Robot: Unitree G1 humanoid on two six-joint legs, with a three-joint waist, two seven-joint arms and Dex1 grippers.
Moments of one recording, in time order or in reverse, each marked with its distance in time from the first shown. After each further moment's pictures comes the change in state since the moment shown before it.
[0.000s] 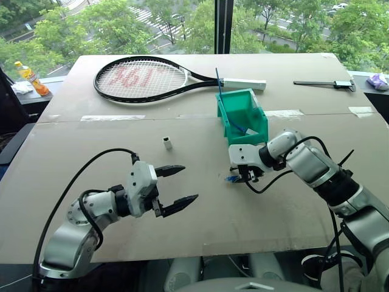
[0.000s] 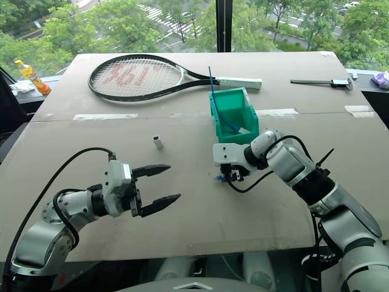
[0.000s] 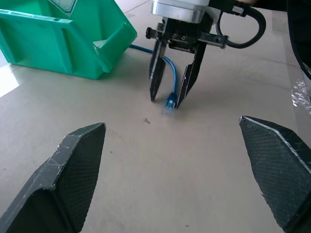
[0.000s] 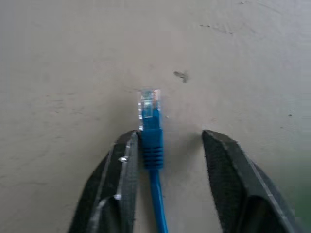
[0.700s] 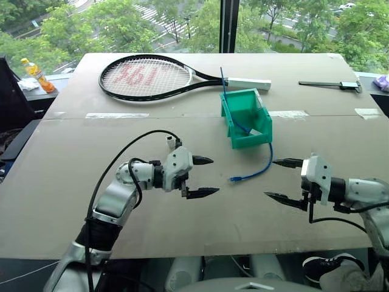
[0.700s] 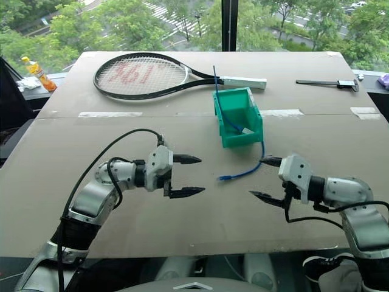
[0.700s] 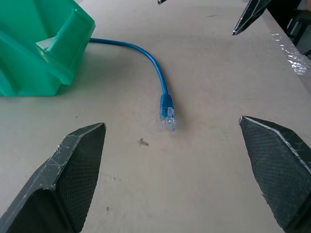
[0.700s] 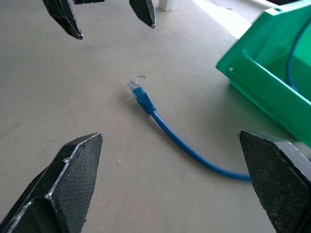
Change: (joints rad) left arm -0.463 -0.123 -0.324 0.396 0.196 -0.088 -0.159; right arm 0.889 -0.104 -0.751 -0.525 0.358 -0.192 -0.236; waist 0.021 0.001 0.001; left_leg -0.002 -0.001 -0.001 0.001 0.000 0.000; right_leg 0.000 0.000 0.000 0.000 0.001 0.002
